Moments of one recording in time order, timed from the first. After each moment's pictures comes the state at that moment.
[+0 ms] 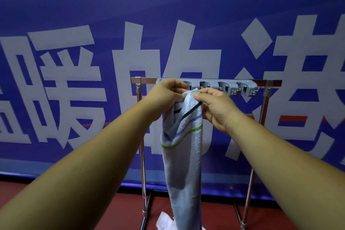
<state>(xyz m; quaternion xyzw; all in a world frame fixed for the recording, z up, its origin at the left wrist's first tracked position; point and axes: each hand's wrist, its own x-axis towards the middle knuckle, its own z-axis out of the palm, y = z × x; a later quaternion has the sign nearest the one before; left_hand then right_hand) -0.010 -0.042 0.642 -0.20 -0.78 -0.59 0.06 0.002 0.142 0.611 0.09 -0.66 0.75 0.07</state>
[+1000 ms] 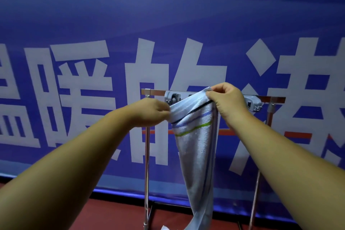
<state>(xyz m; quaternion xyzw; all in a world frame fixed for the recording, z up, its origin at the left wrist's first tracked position) 0.016 -0.116 0.665 -0.23 -0.96 -0.14 0.09 0.008 0.143 0.659 0.06 -0.74 0.60 0.30</state>
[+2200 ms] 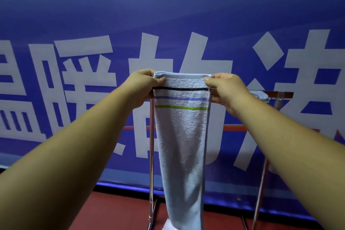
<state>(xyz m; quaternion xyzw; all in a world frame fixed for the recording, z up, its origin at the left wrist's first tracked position) -0.016 -0.133 0.693 -0.09 -0.72 -0.67 0.12 -0.003 0.127 0.685 0.07 -0.73 0.66 0.17</state>
